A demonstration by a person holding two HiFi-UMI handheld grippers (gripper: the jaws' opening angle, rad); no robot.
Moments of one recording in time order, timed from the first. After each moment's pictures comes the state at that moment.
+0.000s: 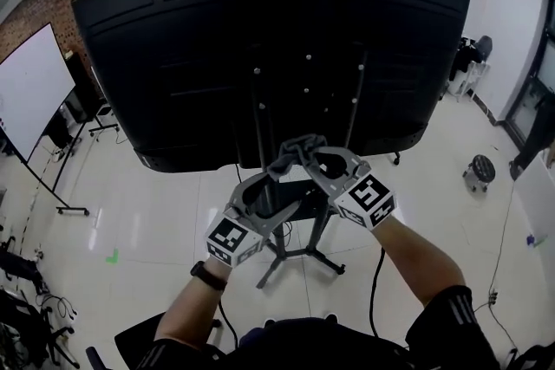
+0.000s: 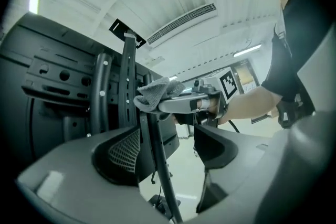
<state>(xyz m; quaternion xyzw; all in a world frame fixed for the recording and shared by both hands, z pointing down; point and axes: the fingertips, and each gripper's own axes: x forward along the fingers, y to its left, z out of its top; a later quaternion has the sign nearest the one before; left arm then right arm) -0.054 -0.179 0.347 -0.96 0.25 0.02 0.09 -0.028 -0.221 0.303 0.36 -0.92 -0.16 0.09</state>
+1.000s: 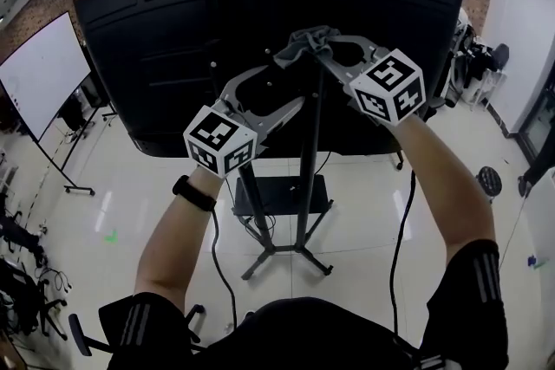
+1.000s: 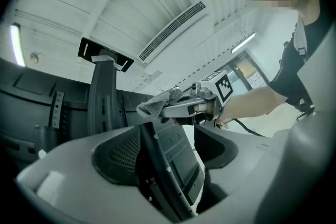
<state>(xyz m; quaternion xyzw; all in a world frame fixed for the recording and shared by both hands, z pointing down) 0.059 -0.243 0.161 -0.94 0.29 0.06 0.20 0.095 -0.289 0.115 0.35 -0.90 -0.26 0.09</state>
